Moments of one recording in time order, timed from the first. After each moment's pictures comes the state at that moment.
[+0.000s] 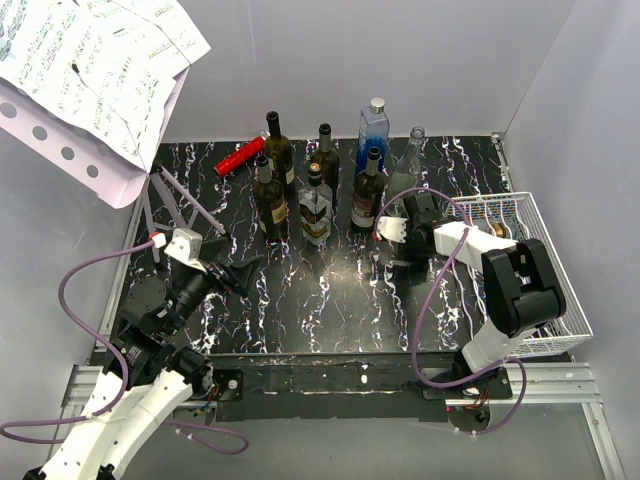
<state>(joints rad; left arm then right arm) -0.54 0.34 0.64 -0.26 0.03 -0.21 0.35 1.64 0.92 -0.31 0.26 -1.20</state>
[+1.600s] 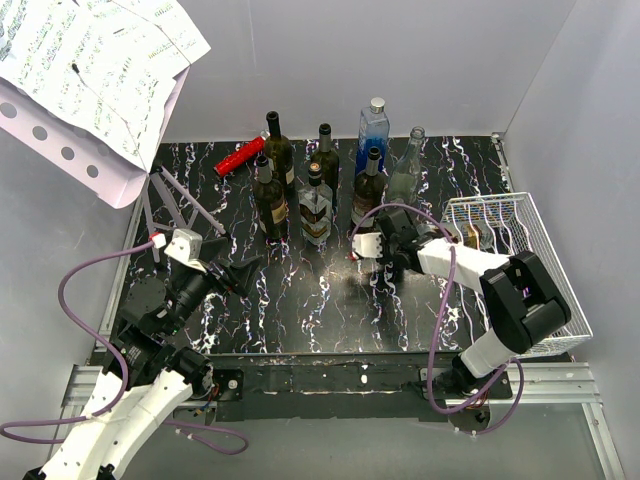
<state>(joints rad) -0.54 0.34 0.64 -0.26 0.03 -0.20 0.57 1.56 0.83 -0.23 0.30 -1.20</state>
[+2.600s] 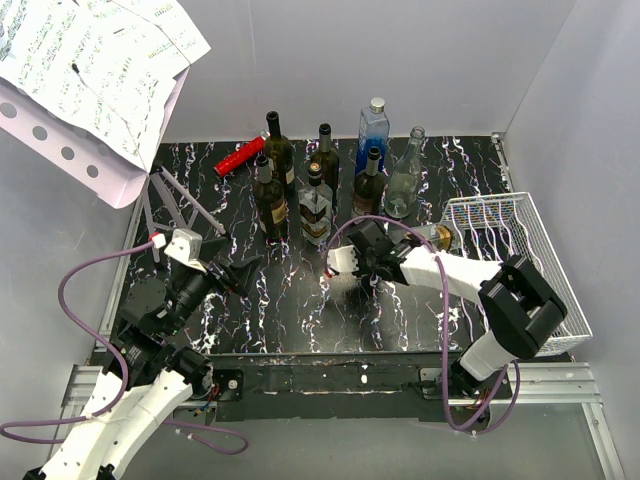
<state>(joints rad) -0.54 0.34 0.64 -0.26 0.03 -0.20 0.79 1.56 0.89 -0.31 0.32 -1.12</state>
